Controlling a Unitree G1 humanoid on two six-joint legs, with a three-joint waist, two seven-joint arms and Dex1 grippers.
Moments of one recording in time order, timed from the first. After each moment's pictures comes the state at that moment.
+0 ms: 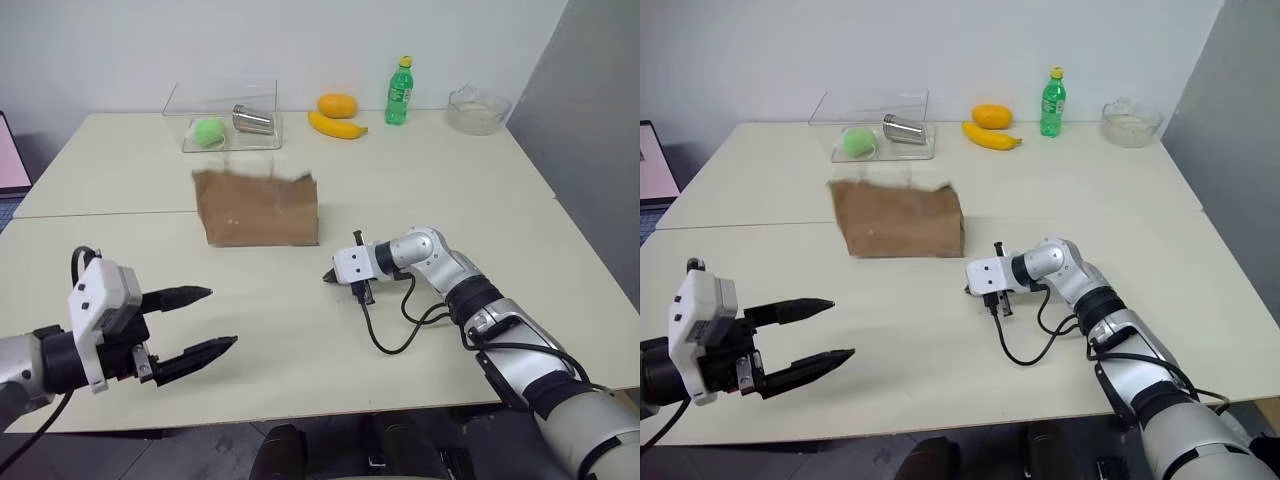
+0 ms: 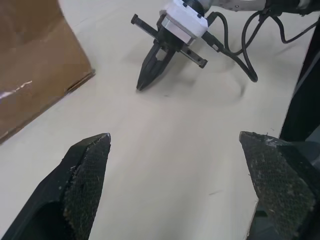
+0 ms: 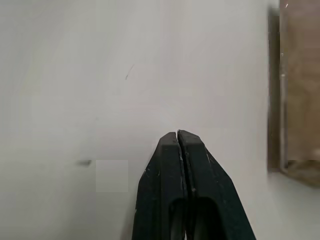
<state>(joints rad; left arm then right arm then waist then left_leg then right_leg) 0.30 0.97 0.72 -0.69 -0.87 0.76 -0.97 -0.93 -0.23 0.40 0.73 -0.23 -0.38 1.10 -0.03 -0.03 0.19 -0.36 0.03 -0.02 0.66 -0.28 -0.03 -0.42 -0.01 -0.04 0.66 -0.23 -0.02</state>
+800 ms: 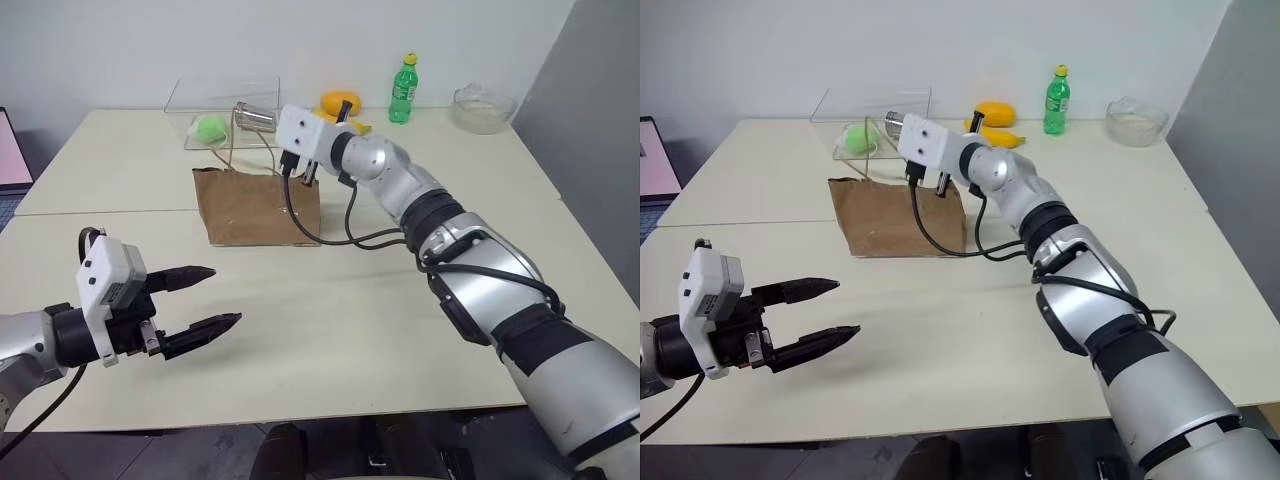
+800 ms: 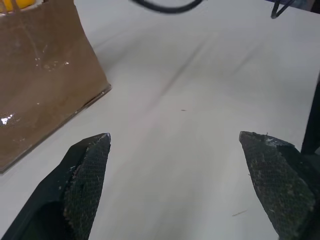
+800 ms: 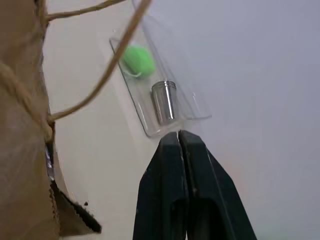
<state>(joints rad) 0.20 0.96 0.63 -0.63 -0.85 0.75 -0.95 -1.53 0.01 0.41 1.35 -0.46 -0.20 0.24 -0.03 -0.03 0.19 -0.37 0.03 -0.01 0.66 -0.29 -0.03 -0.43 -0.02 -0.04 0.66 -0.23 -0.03</state>
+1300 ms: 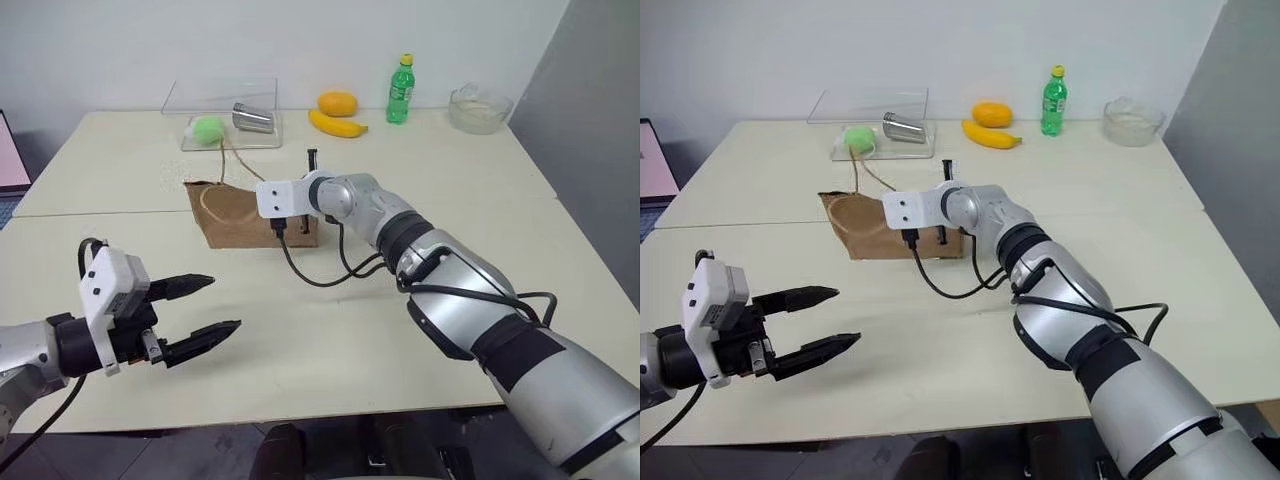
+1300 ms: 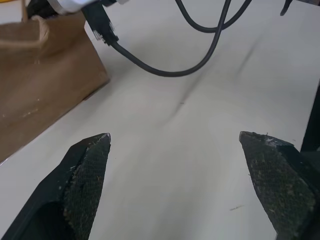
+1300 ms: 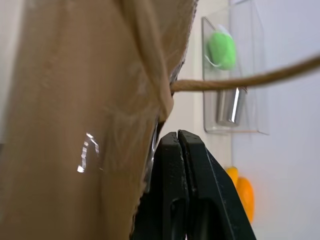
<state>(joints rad) 0.26 0.94 0.64 -0.65 -0.83 0.73 -0.94 -1.48 0.09 0.51 1.38 -0.60 -0.26 0.41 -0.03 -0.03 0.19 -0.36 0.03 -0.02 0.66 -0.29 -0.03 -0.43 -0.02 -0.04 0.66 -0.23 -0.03</state>
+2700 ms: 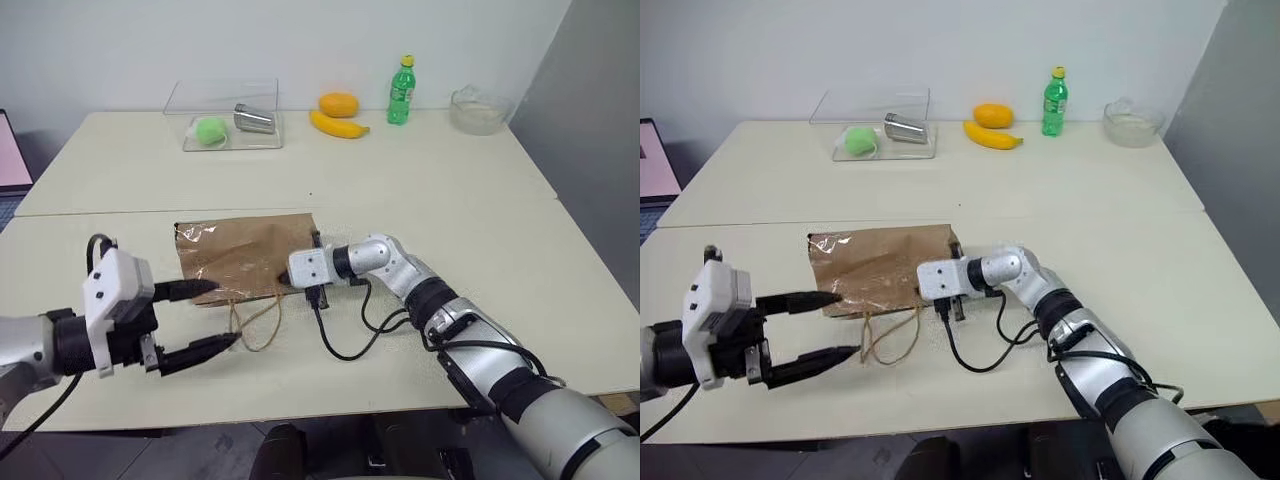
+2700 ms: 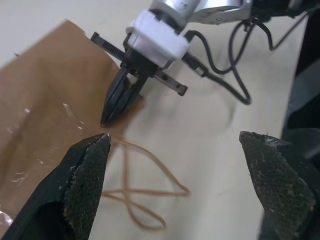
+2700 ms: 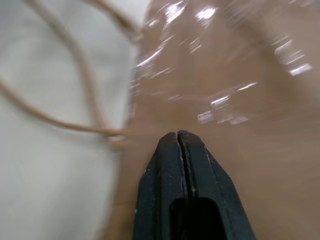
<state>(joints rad) 0.22 1.00 0.63 -0.65 -0.77 0.71 -1.00 -0.99 -0.03 0.36 0.83 -0.22 -0.43 0.99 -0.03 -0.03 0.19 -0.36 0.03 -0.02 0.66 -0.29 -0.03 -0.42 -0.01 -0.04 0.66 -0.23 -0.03</state>
